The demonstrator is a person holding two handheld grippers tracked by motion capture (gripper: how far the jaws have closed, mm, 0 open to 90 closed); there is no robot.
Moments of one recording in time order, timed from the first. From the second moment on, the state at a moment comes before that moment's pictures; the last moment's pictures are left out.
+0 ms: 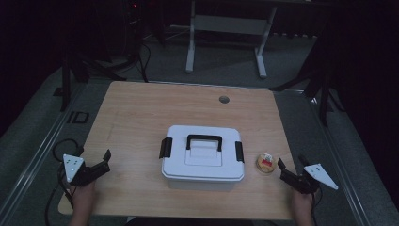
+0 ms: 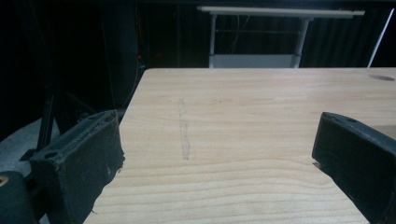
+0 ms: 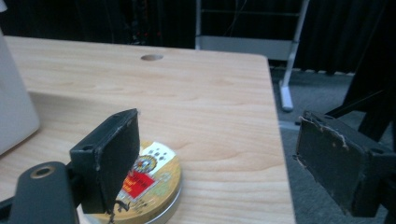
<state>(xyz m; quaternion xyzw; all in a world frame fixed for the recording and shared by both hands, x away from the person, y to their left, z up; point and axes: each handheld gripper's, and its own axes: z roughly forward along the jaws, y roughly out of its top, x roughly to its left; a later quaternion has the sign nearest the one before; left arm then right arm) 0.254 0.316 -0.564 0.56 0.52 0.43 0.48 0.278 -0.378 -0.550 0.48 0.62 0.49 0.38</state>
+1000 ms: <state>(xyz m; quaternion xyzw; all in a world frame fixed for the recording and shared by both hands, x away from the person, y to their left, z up) 0.280 0.325 -0.558 0.76 0.48 0.20 0.40 0.282 -0.380 -0.553 0.48 0.64 0.50 0.33</state>
